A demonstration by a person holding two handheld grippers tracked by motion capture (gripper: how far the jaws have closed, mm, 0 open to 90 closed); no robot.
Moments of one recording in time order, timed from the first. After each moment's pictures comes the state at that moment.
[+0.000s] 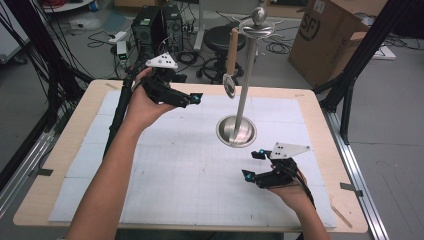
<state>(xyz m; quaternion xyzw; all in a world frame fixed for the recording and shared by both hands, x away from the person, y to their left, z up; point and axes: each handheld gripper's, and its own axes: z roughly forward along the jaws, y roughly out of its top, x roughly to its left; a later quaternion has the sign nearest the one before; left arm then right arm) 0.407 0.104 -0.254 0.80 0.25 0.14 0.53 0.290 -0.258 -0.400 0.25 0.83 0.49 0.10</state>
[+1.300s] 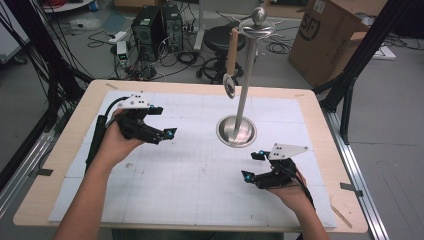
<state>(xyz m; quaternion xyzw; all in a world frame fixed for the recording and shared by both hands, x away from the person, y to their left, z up) 0.354 0.167 -0.325 0.81 0.26 0.14 0.51 0.290 -0.256 -0.404 0.25 0.83 0.48 0.10</state>
